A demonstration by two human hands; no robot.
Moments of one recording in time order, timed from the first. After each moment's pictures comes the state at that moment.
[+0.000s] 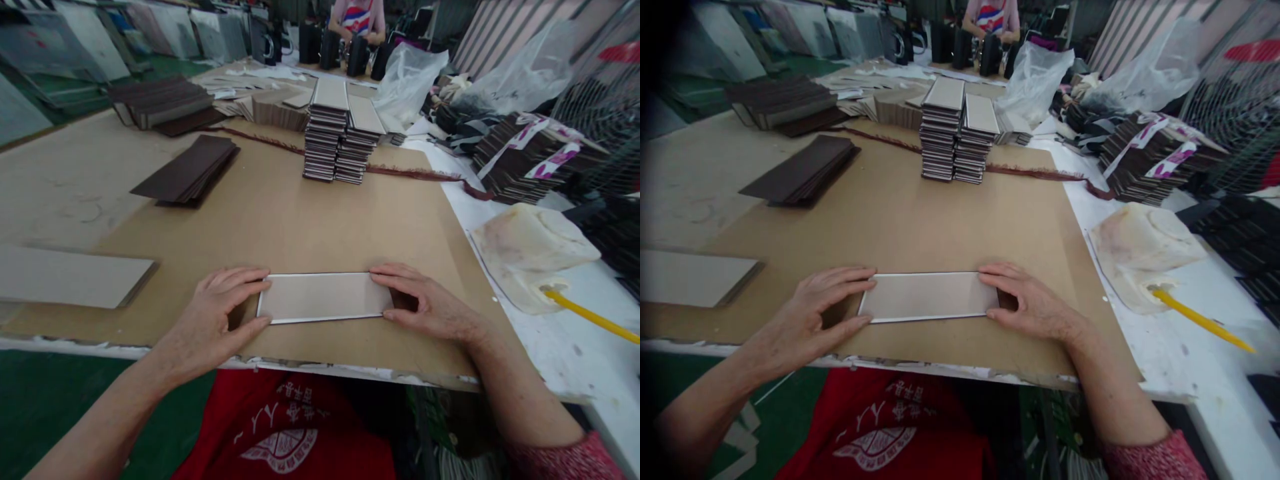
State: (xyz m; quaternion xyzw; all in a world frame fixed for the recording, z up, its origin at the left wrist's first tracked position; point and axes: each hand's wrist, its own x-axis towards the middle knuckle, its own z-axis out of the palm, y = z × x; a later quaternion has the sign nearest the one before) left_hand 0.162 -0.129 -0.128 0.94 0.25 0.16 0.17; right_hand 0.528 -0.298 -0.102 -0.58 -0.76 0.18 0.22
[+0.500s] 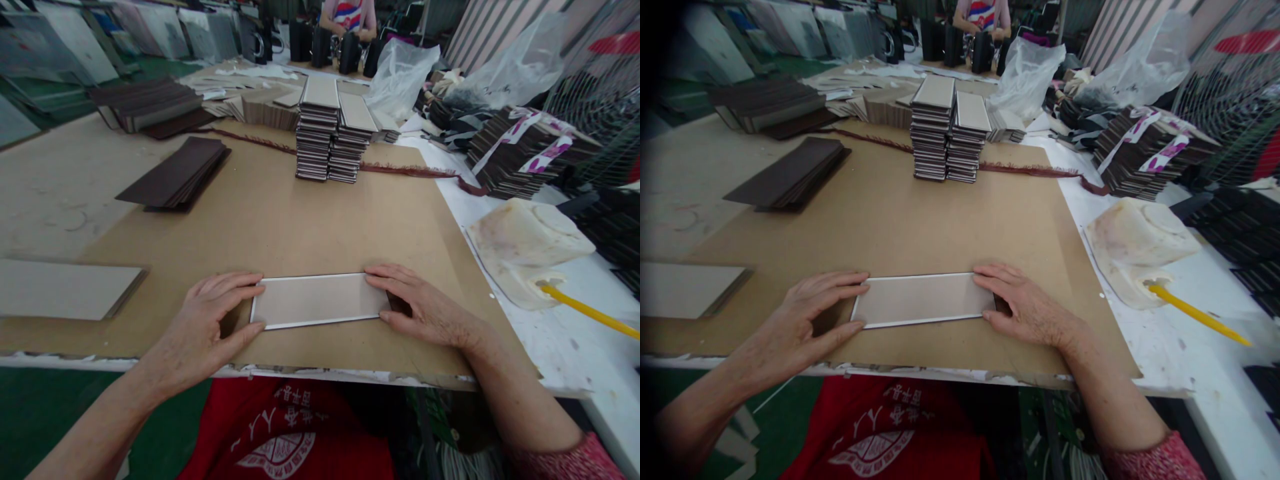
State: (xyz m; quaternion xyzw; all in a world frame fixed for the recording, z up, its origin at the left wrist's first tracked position) left_hand 0.163 -0.128 -0.129 0.94 0.25 0.16 0.17; right_hand 0.524 -0.302 -0.102 -0.57 -0.79 0.15 0.19
